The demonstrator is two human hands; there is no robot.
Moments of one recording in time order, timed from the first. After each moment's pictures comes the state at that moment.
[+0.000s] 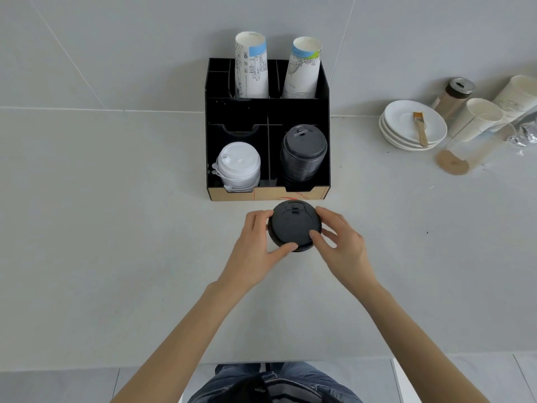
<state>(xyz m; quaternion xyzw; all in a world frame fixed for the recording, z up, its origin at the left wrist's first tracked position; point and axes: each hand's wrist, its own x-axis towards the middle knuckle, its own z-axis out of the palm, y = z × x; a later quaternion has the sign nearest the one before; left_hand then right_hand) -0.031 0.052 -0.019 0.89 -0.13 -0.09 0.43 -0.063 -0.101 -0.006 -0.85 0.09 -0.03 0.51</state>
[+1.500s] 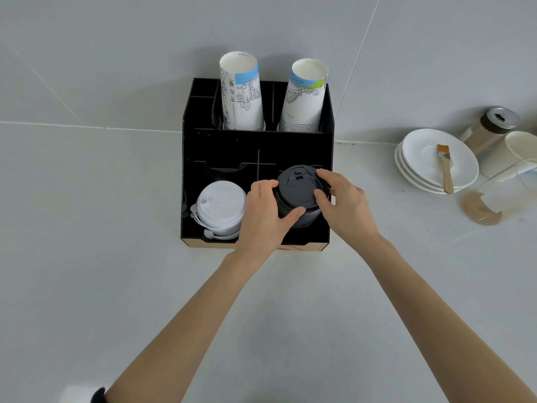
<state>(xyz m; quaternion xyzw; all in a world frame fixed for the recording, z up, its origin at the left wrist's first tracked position) 0.115 -0.022 -0.013 0.91 -0.05 -0.02 0.42 0.110 -0.157 0.016 -0.92 0.05 0.00 0.39</state>
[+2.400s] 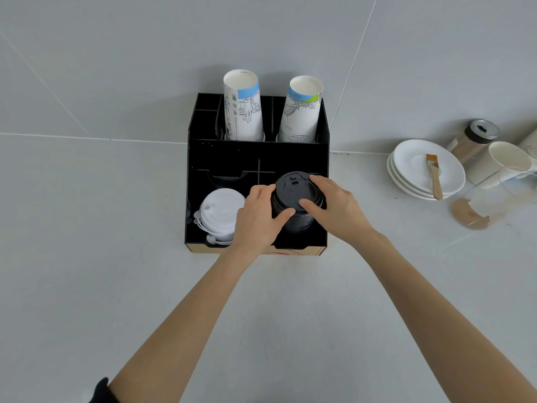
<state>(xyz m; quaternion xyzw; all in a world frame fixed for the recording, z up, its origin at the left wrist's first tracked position) 0.122 -0.010 -0.004 0.92 -0.06 -0.07 0.39 0.113 -0.156 0.021 -0.95 0.00 0.04 0.31</state>
